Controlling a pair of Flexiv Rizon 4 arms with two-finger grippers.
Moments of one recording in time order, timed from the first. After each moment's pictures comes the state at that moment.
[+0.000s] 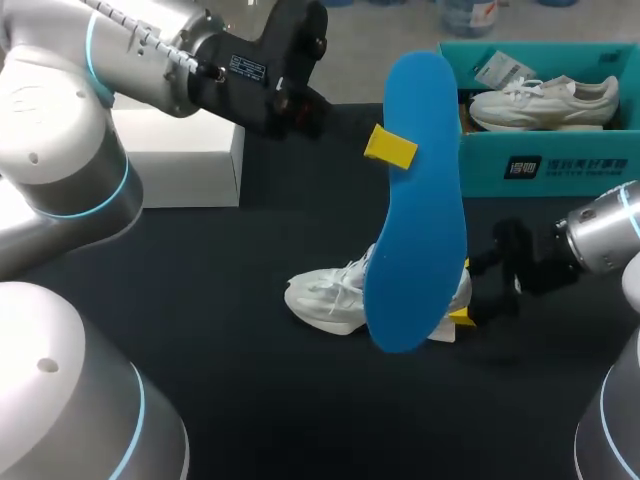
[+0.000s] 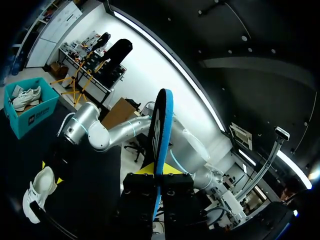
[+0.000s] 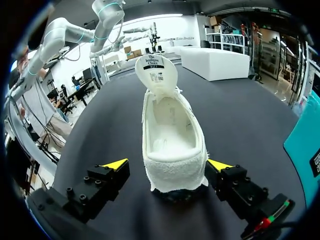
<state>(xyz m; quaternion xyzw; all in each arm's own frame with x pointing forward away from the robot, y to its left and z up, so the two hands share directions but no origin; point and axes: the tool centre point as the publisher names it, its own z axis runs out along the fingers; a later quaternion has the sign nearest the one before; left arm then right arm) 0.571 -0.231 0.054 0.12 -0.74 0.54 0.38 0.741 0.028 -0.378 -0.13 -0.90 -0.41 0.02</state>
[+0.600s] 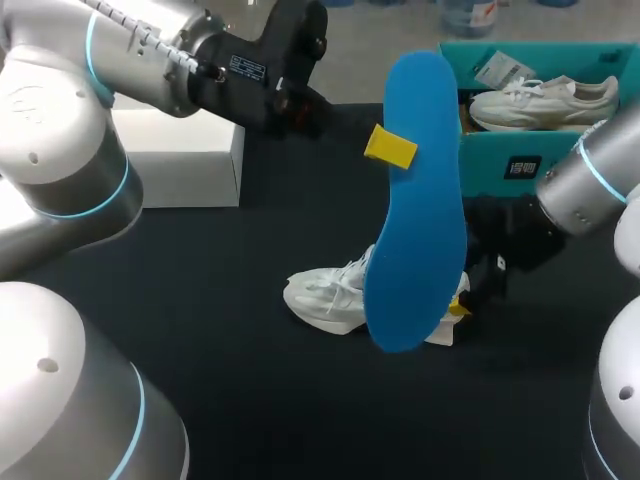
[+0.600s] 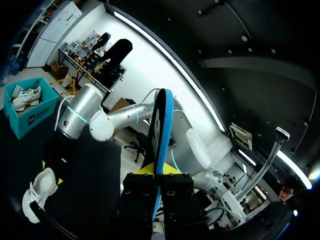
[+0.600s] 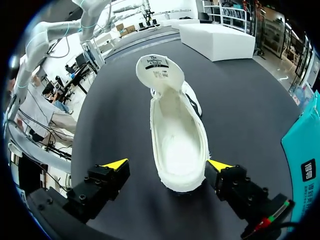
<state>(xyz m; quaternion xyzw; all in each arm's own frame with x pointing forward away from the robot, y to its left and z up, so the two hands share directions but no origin) 0.571 -0.231 0.054 0.12 -0.74 0.54 0.38 0.730 0.034 -0.343 -0.15 -0.95 -0.27 0.06</state>
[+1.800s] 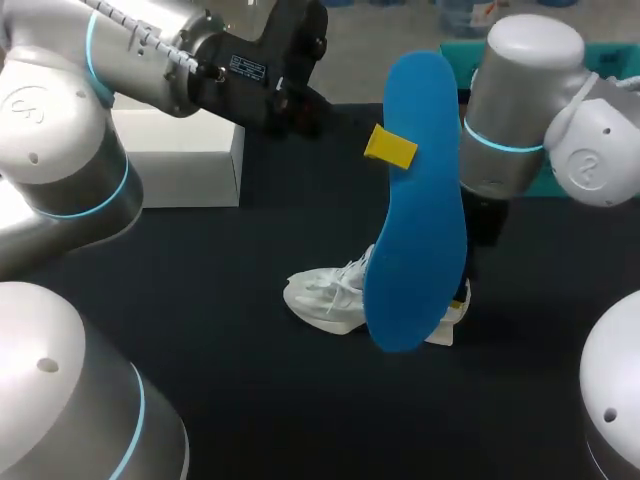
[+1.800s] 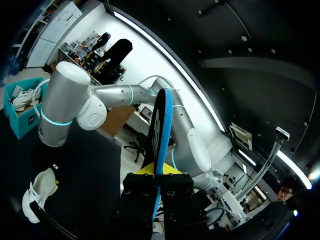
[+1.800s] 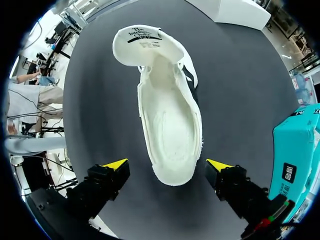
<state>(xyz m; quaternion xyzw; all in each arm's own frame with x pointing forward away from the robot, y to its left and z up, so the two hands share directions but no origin) 0.571 -0.231 0.054 0.12 -0.74 0.54 0.38 0.737 0.030 -0.331 -0.15 -0.99 -0.03 0.05</state>
